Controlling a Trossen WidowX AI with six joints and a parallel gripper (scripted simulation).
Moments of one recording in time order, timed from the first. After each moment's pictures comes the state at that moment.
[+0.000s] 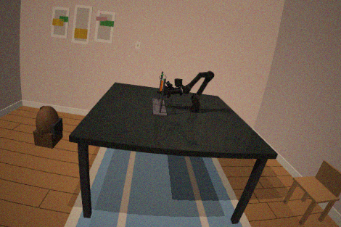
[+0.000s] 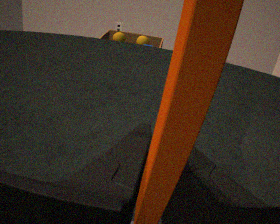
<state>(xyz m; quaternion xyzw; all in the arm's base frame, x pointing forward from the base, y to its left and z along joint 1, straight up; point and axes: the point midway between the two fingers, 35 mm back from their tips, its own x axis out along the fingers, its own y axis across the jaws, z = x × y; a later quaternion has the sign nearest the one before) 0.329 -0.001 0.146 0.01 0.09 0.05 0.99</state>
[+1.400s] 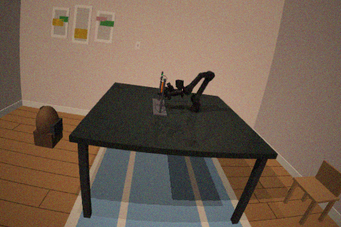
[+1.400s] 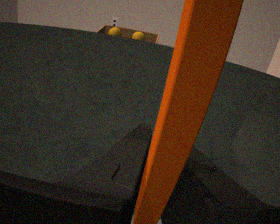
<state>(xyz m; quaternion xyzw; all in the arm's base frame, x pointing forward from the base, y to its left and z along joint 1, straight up) 0.324 0.036 0.143 -0.01 0.09 0.04 1.00</state>
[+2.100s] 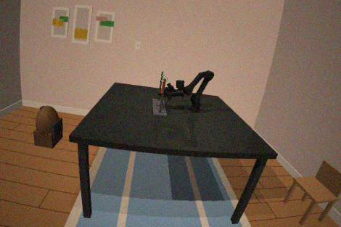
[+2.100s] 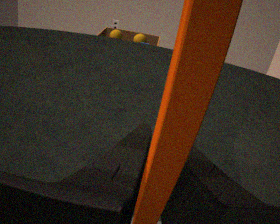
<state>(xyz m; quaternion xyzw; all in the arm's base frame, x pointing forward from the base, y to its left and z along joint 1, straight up) 0.323 0.058 0.146 0.00 0.09 0.04 1.00</state>
